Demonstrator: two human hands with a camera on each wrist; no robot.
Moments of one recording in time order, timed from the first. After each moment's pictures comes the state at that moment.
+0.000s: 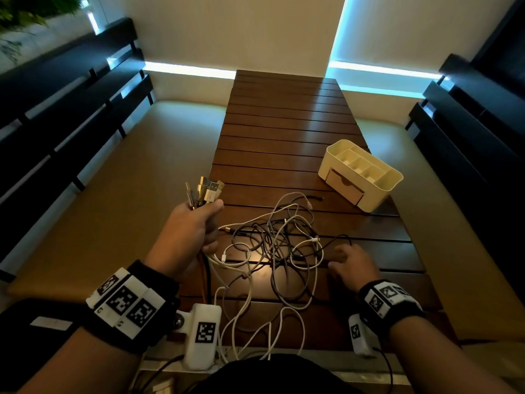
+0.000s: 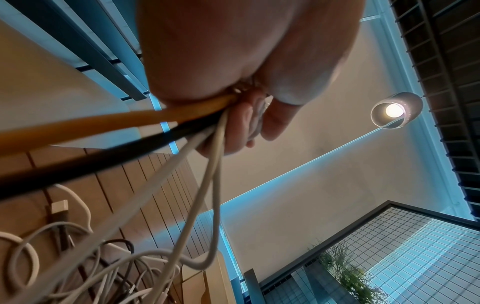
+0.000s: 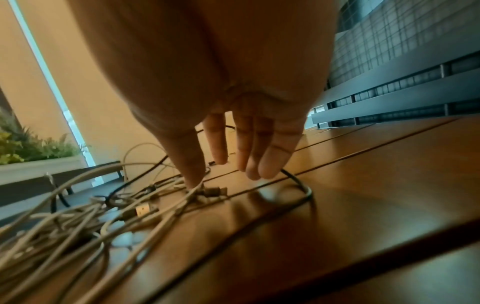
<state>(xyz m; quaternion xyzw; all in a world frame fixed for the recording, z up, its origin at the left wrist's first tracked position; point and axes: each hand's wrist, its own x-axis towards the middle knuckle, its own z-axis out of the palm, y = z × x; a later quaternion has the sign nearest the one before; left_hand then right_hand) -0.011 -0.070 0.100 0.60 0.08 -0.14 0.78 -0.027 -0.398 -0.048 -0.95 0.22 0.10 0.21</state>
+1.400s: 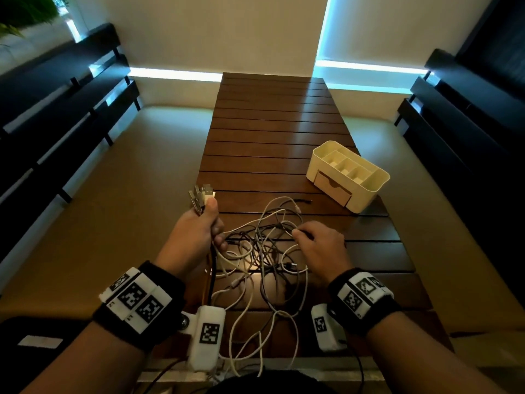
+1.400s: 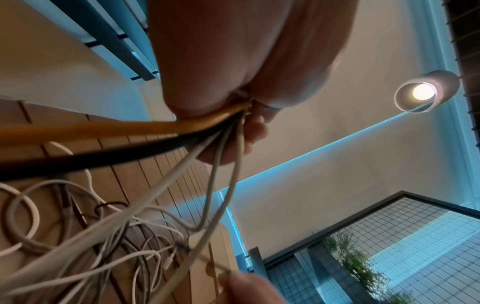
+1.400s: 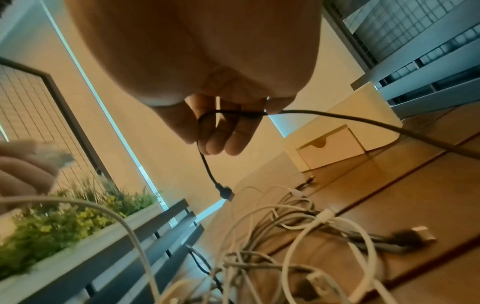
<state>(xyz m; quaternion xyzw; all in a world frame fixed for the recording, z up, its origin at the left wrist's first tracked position) 0.007 -0.105 0.096 0.61 0.10 -0.17 0.77 -0.009 -0.341 0.013 -0.92 0.09 -0.06 0.37</state>
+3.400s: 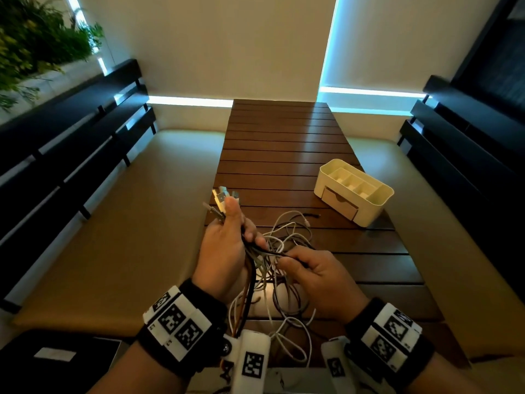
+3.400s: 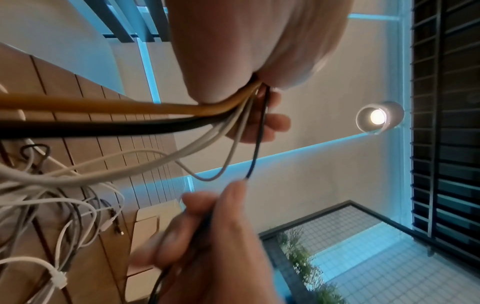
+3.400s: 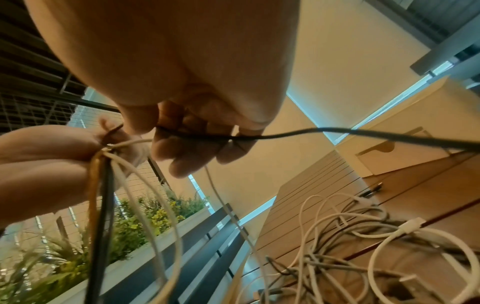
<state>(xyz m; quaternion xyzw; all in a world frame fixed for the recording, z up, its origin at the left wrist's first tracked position) -0.036 -0.130 0.126 0.50 0.02 -0.06 0.86 -0.071 -0.298 0.072 -0.85 -0.11 -0.02 0.52</state>
